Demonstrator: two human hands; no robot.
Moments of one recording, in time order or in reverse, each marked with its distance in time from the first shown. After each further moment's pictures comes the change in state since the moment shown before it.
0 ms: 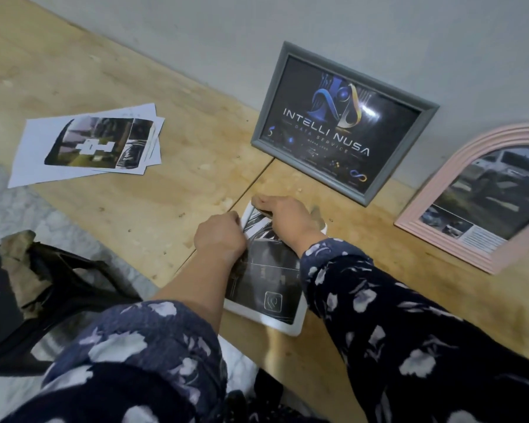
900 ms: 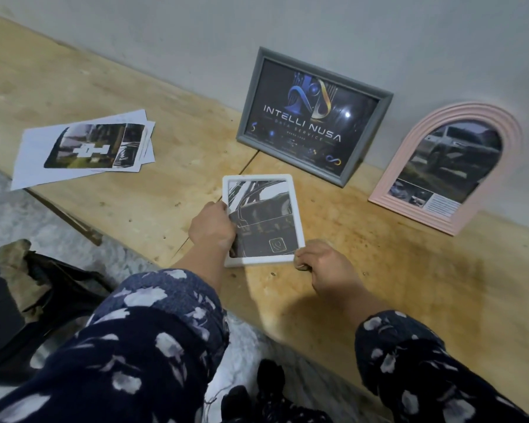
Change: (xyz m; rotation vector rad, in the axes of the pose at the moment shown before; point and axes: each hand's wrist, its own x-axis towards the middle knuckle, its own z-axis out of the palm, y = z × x) left_hand -0.034 -0.006 -0.002 -0.164 0.040 -0.032; right_hand -0.153 0.053 0.048 -0.029 0.208 -0.083
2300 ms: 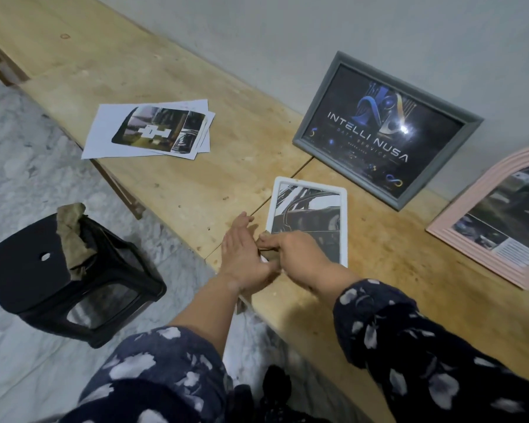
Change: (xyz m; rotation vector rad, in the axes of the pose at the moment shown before) left_hand -0.040 -0.051 0.020 -0.343 -0.031 0.116; right_hand 0.100 -0.098 0.015 0.281 -0.373 -0.057
